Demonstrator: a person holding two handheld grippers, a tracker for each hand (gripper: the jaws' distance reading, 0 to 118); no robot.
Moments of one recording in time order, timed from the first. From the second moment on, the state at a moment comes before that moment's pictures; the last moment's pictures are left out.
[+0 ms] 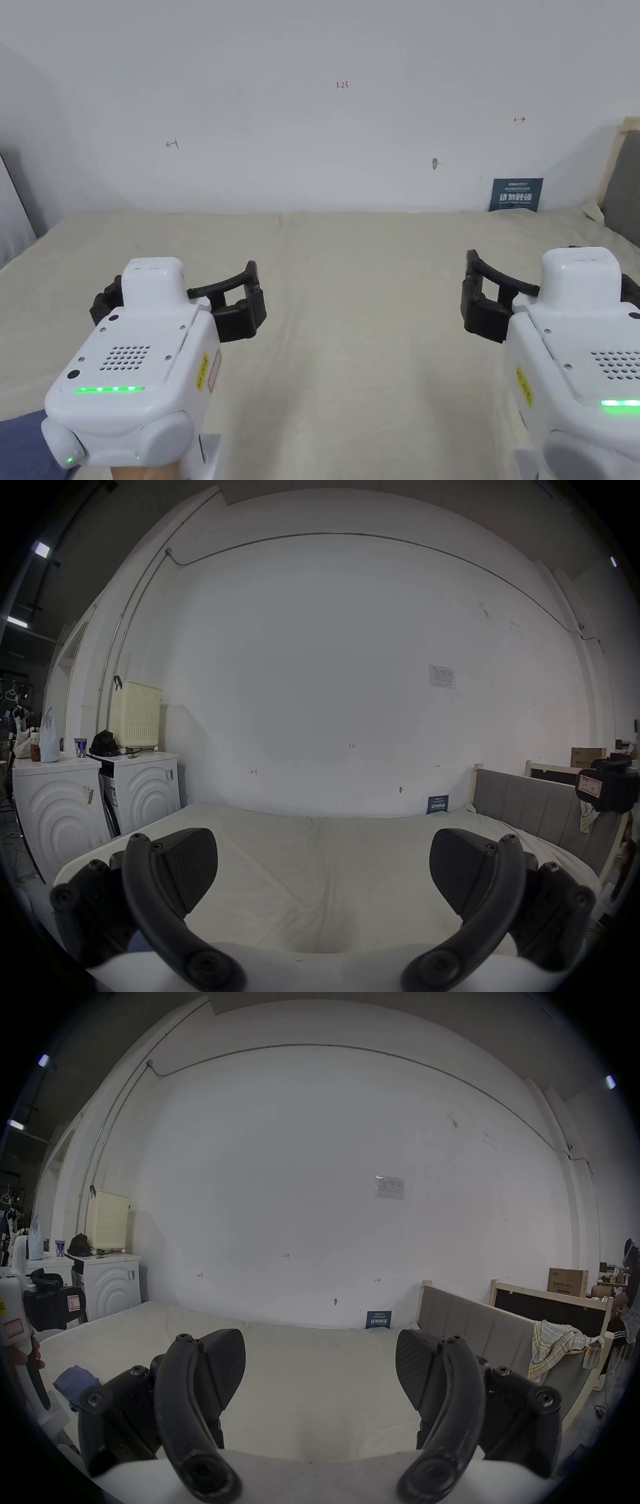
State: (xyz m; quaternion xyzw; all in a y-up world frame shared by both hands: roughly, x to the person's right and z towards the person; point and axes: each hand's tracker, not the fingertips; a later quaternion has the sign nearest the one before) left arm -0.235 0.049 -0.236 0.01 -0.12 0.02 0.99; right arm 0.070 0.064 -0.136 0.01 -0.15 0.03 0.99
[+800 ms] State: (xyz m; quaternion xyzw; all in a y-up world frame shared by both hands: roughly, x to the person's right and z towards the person) left arm -0.241 0.052 -0.233 0.02 -0.12 0.02 0.99; right arm 0.069 0.096 -0.163 -0.22 -0.23 -0.13 0.94
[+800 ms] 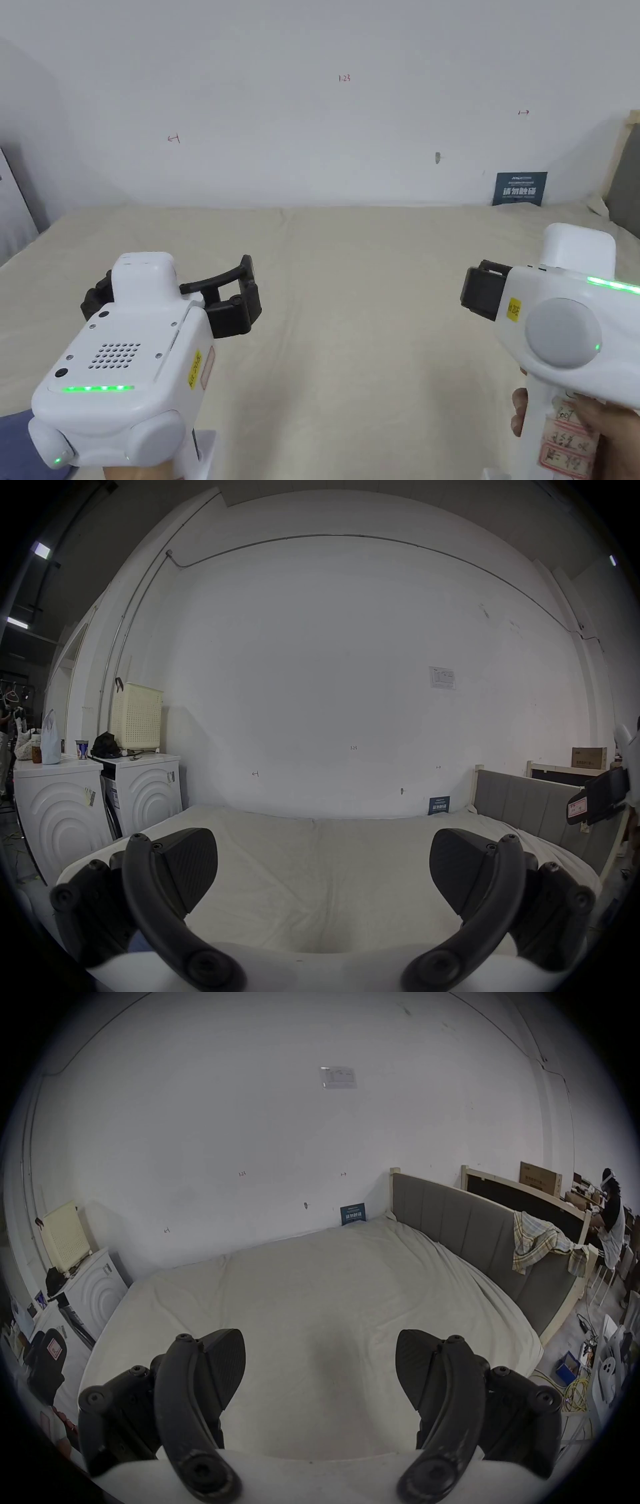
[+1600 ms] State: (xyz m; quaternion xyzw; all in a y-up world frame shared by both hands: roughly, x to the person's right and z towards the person) left arm -0.241 0.051 -0.235 0.02 -0.12 0.02 0.99; right arm 0.061 0.058 -0.139 0.03 -0.19 0.02 0.98
